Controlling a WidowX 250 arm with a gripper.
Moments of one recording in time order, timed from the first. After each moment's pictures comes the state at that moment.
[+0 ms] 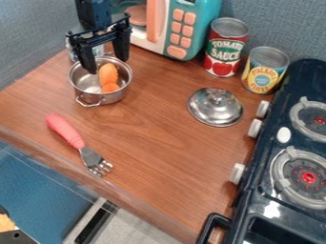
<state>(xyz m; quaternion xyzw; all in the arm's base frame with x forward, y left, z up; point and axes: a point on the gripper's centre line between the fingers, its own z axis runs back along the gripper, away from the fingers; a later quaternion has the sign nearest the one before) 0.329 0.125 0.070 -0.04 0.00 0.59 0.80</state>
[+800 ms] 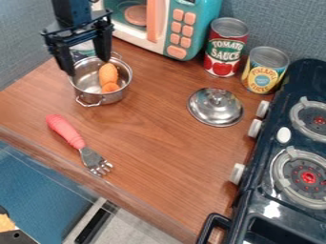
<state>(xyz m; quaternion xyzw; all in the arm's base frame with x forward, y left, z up) 0.281 0.127 0.093 -0.03 -0.01 0.61 0.79</state>
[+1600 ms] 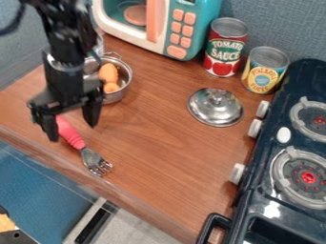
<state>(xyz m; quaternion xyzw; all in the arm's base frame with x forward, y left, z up) 0.223 0.095 0.029 0.05 -0.03 0.58 0.81</state>
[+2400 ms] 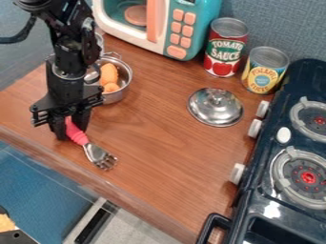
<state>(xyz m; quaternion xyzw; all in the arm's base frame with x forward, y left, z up) 0.226 0.113 0.013 0.08 -0.03 0.59 0.80</state>
